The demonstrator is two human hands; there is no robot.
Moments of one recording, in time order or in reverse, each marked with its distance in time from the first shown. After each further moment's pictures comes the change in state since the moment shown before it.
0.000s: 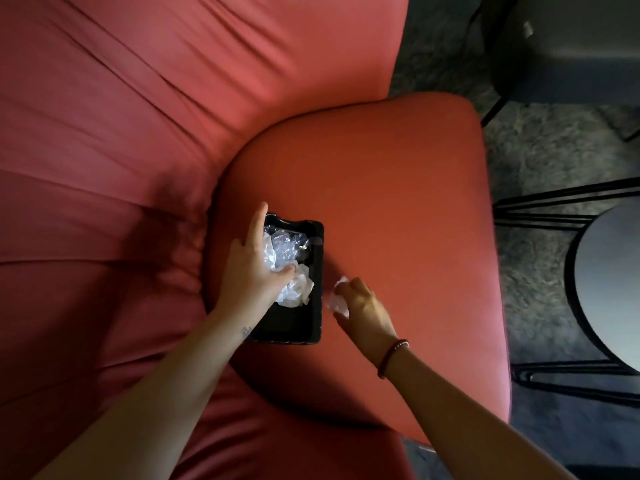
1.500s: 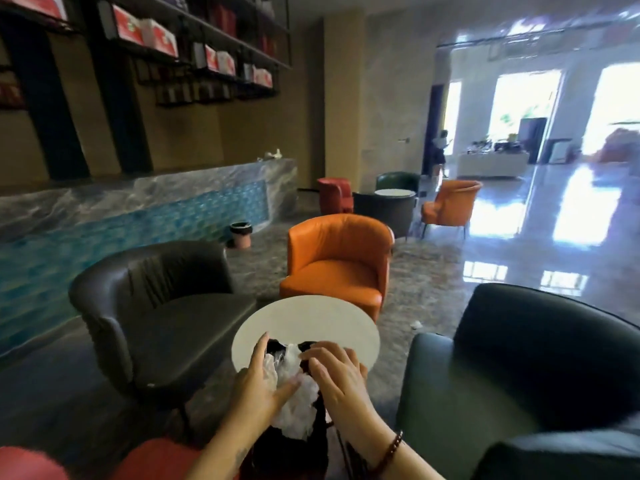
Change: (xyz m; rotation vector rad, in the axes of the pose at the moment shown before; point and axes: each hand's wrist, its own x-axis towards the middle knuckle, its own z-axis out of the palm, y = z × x) left_hand -0.335 0.327 -0.124 -0.050 -0.575 1.172; right_hand -0.424 -0.200 -0.284 0.073 1.347 0.421
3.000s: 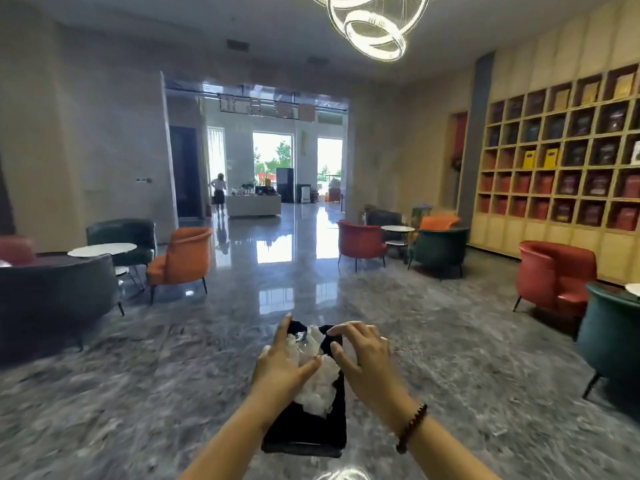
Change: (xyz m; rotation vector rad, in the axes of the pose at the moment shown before) left_hand 0.200 0.828 0.954 -0.192 -0.541 0.544; right_hand 0.001 0.747 -0.974 -0.612 0.636 0.276
